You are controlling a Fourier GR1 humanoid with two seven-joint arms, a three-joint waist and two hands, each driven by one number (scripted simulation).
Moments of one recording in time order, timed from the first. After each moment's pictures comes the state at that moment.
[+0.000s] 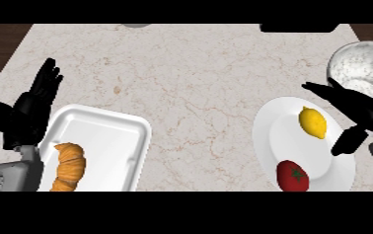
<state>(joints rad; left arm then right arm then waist) -0.15 0.29 0.11 -1.55 0.02 0.08 0.13 -0.30 -0.67 0.14 -1.26 0.67 0.45 -0.09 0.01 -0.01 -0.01</state>
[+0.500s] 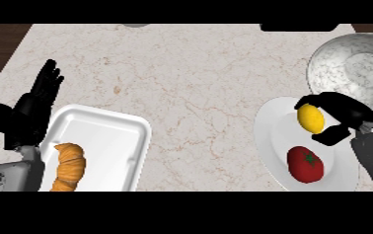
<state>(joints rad) -0.15 0.28 0.13 -1.53 0.01 0.05 0.11 -0.35 -0.58 0.13 -1.12 0.76 0.47 -0.11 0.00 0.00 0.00</state>
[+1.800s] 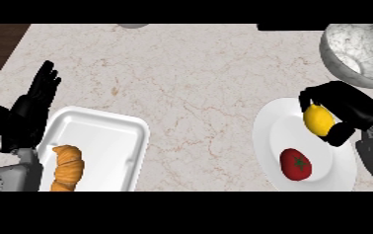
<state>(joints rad) -0.13 0.26 0.16 -1.56 -0.02 0.03 0.14 -0.30 -0.57 0.10 -1.34 0.90 0.32 -0.33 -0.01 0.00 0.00</state>
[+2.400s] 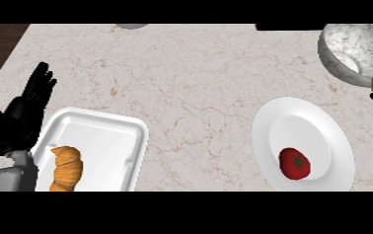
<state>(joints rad) -0.12 0.26 0.18 -1.58 -0.02 0.02 0.14 -0.34 -0.64 -0.31 -1.64 0.60 0.38 -0.21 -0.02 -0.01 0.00</state>
